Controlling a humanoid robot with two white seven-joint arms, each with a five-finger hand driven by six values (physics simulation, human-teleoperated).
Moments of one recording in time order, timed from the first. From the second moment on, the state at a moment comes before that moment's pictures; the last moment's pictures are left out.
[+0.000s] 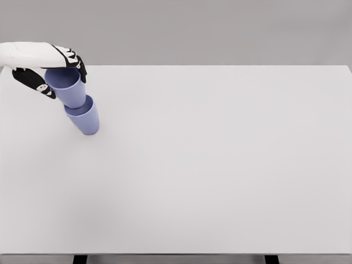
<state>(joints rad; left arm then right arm) -1.53 1.03 -1.64 -1.31 0.17 -0.61 -0.42 0.00 0.00 0.06 0.15 0.14 -0.14 0.61</state>
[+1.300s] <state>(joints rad) -1.53 1.01 -1.63 -1.27 0.22 -0.61 -0.50 0.00 0.00 0.06 0.15 0.14 -0.14 0.61</state>
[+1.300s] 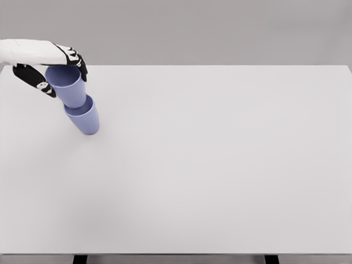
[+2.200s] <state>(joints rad) -1.52 0.99 -1.63 -1.26 0.22 -0.61 -0.50 0.00 0.00 0.06 0.15 0.14 -0.14 0.61</state>
